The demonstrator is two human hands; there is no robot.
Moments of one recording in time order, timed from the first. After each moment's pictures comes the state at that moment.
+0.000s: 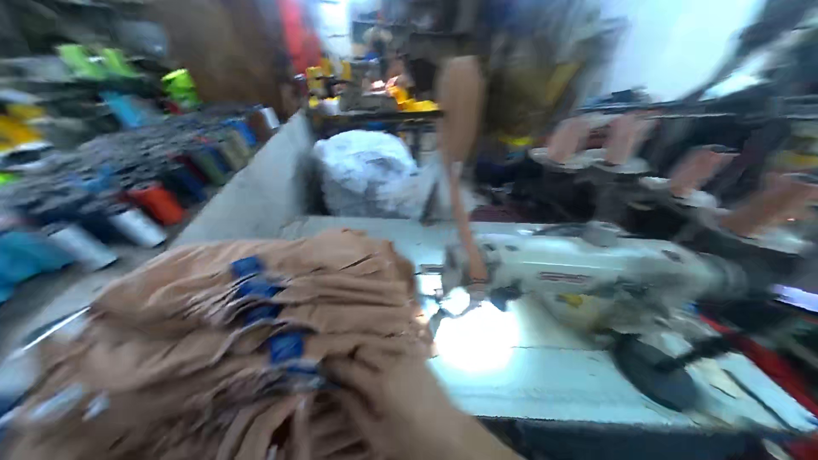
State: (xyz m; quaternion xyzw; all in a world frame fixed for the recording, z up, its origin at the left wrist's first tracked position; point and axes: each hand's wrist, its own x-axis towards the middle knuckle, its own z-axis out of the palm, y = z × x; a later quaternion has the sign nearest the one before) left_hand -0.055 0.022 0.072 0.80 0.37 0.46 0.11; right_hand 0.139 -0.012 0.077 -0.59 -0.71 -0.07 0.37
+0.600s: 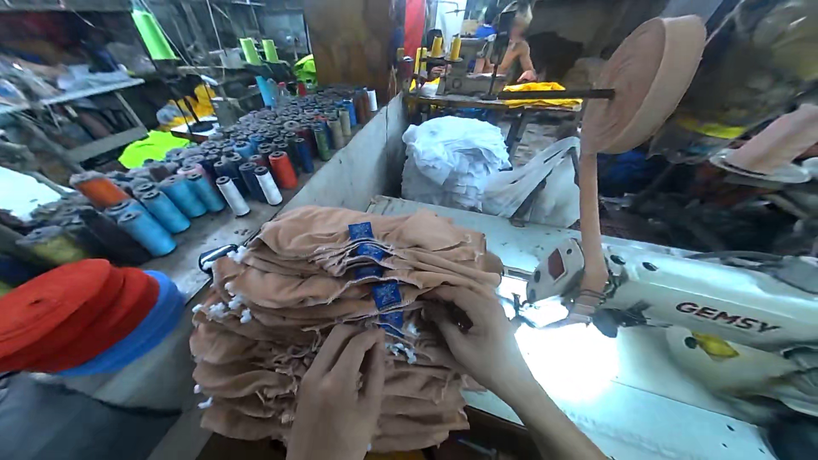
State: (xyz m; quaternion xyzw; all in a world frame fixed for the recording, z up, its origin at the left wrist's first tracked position) left_hand -0.060 0.043 0.086 0.79 0.38 0.47 0.07; right_hand 0.162 0.038 0.068 -0.53 -0.67 0.02 0.51
